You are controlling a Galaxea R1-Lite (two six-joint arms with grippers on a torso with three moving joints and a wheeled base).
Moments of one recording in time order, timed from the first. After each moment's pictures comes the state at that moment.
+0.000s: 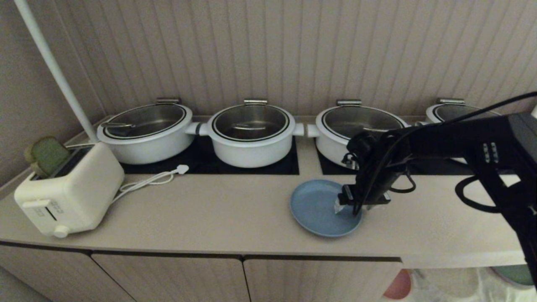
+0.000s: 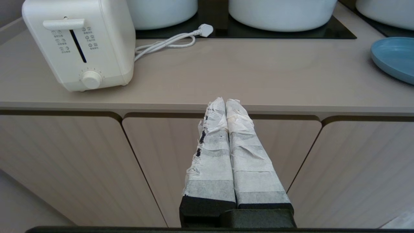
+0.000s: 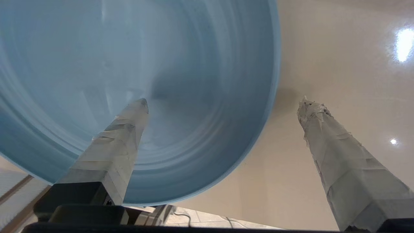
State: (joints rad) left arm 0.00 0.00 0.00 0.00 0.00 0.00; right arm 0.32 2.32 -1.80 0.70 0.04 0.18
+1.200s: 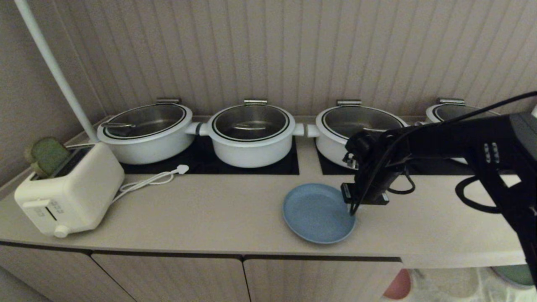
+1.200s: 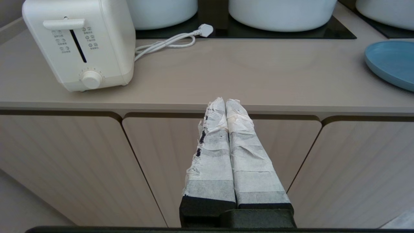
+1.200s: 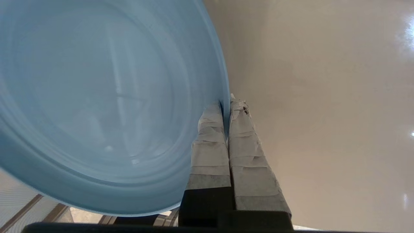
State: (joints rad) left arm 0.00 0.00 0.00 0.00 0.00 0.00; right arm 0.33 2.32 -1.80 0.70 0.03 0.27
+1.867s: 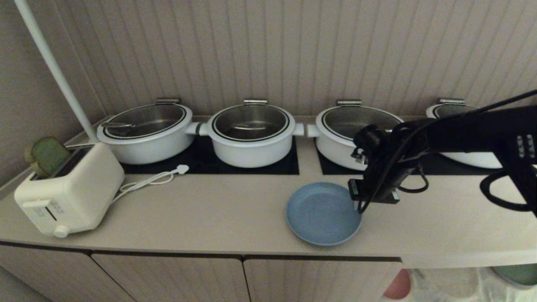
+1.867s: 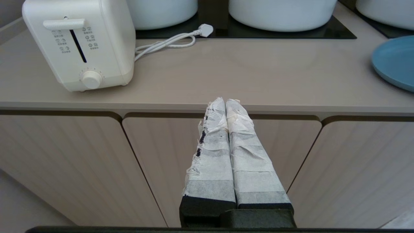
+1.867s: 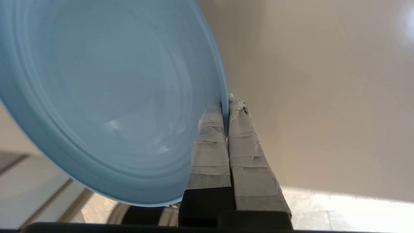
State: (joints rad) left arm 0.00 0.00 0.00 0.00 0.00 0.00; right arm 0.33 2.22 -1.71 0.71 0.03 0.32
